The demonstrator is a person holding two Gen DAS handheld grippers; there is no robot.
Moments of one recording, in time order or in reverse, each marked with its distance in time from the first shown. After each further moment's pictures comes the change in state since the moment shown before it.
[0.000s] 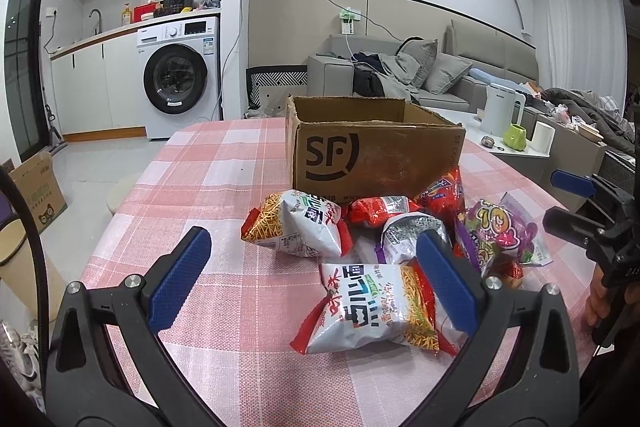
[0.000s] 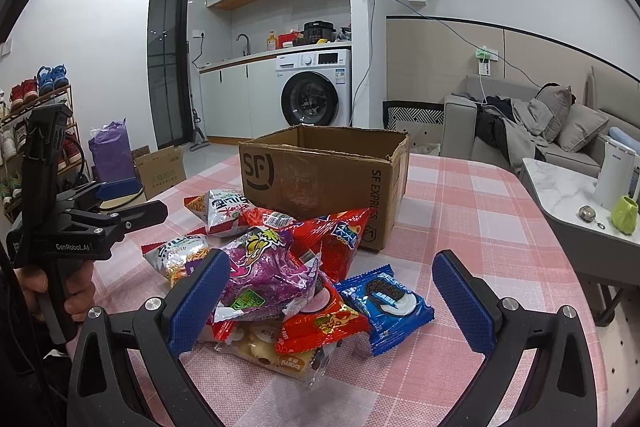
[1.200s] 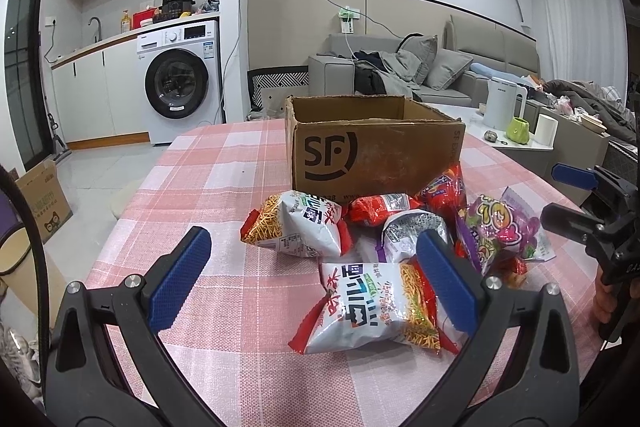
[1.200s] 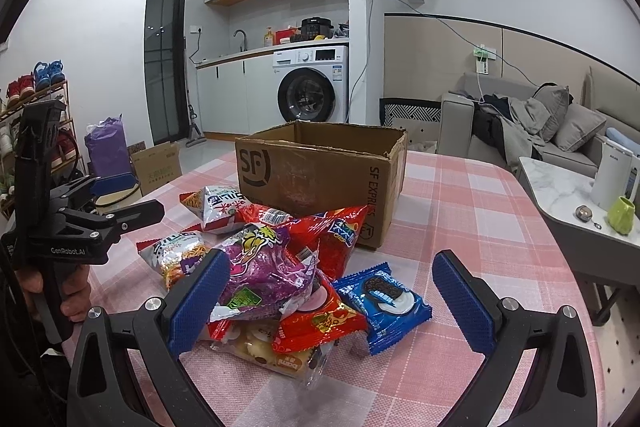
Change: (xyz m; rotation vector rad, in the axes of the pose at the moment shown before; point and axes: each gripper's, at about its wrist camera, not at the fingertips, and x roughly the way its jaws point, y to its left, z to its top) left arm 0.002 -0.006 -0.001 0.027 0.003 0.018; right arm 0.004 -0.003 -0.002 -0.007 0.010 -0.008
